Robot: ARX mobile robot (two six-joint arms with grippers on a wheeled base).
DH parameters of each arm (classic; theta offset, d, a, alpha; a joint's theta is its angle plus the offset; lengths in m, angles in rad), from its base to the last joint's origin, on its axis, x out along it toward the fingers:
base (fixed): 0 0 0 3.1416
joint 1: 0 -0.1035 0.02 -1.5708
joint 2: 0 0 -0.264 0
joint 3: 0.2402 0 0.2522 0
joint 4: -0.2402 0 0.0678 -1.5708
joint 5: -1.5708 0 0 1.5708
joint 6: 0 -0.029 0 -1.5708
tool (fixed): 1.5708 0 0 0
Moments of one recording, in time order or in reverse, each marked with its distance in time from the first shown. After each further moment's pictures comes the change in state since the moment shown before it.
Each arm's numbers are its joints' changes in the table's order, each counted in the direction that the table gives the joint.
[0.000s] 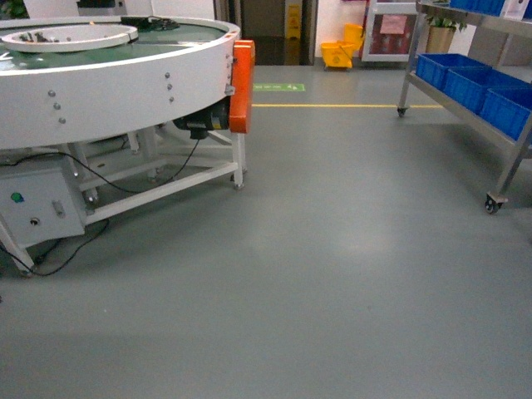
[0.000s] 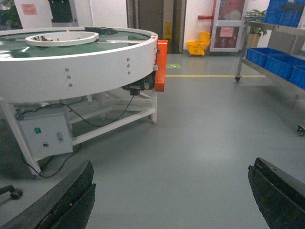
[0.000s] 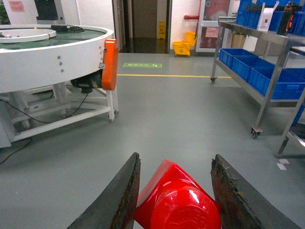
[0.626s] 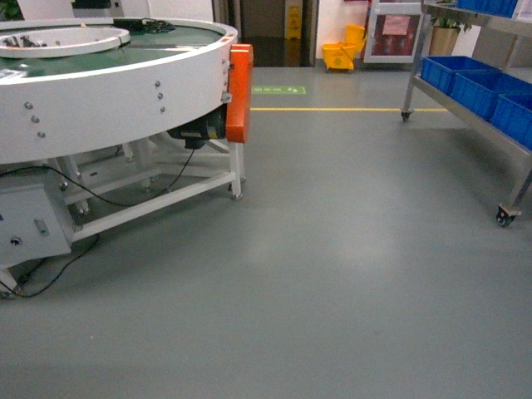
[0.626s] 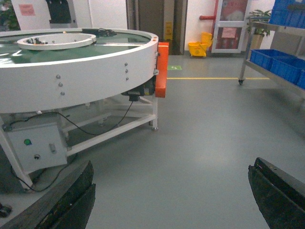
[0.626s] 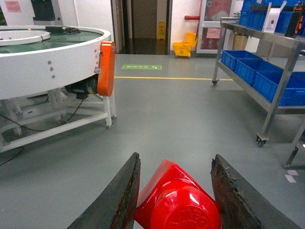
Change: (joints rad) left arm 0.000 0.000 0.000 0.000 0.000 0.000; right arm 0.000 0.000 0.000 -0.002 0.000 0.000
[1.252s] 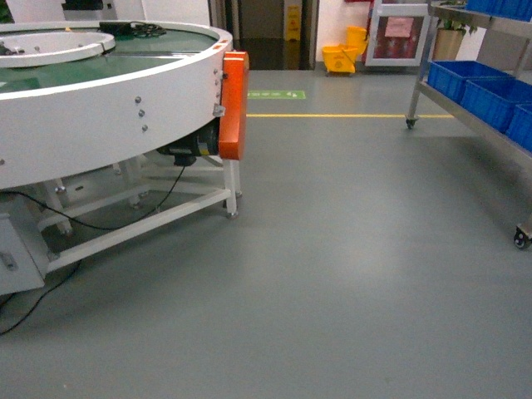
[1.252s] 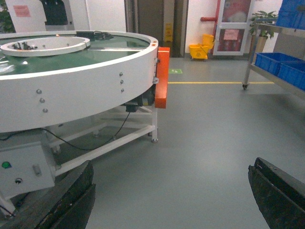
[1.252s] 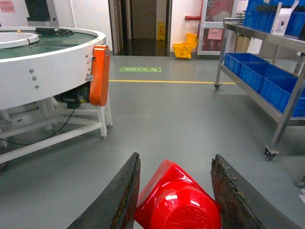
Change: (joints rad) left arm 0.000 0.000 0.000 0.002 0.000 0.000; right arm 0.000 0.000 0.000 0.001 0.000 0.000
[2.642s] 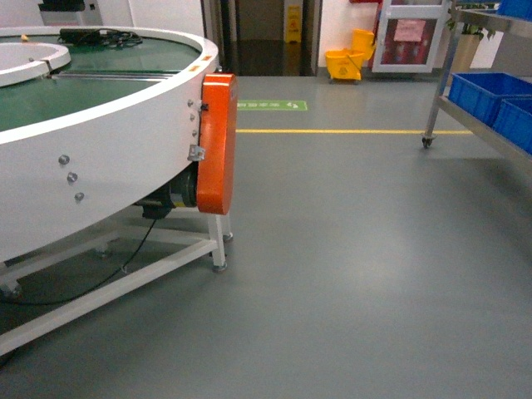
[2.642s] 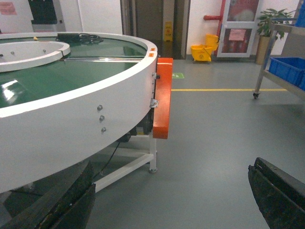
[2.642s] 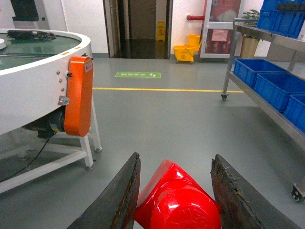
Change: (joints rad) left arm 0.000 0.000 0.000 -0.002 0.000 0.000; right arm 0.000 0.000 0.000 0.000 0.000 0.000
